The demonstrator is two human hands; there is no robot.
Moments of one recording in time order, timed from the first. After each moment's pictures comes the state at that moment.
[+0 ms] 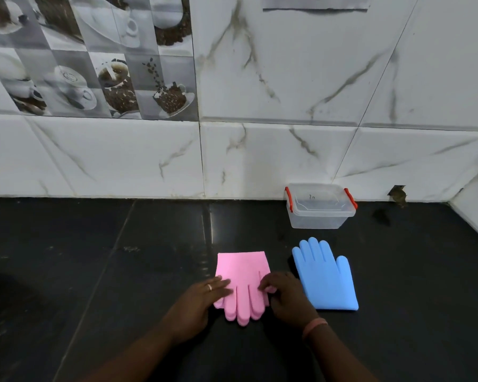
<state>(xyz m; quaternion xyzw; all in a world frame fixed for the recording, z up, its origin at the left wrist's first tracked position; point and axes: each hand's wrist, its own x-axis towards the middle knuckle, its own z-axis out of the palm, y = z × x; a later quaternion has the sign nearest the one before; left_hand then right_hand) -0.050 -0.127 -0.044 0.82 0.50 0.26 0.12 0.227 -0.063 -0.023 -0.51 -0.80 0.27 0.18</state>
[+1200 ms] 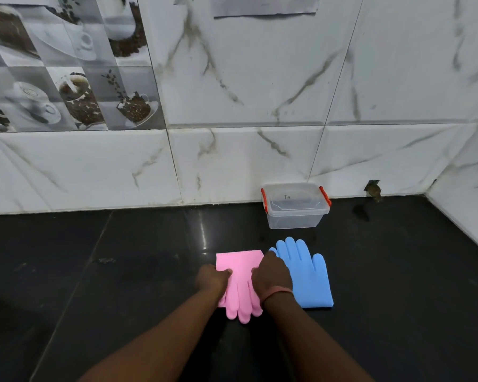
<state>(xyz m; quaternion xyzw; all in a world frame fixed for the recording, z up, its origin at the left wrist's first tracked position) 0.075 -0.046 0.006 0.34 0.80 0.28 0.41 0.215 -0.019 -0.002 -0.75 -0.63 0.17 0.11</state>
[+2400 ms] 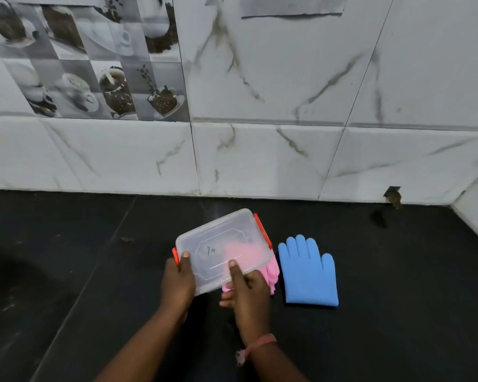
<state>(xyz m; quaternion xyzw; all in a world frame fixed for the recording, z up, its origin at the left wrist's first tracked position) 0.031 -0.137 0.051 0.24 0.74 0.51 0.36 0.171 -0.133 0.047 -0.56 -0.34 0.61 0.44</state>
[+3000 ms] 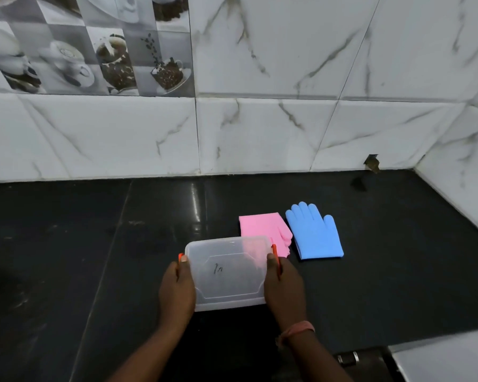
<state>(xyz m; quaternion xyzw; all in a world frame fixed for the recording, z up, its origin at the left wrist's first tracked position) -0.038 -0.219 0.019 0.33 0.76 0.45 0.33 0.160 -0.197 0.030 -0.72 -0.48 0.34 0.38</state>
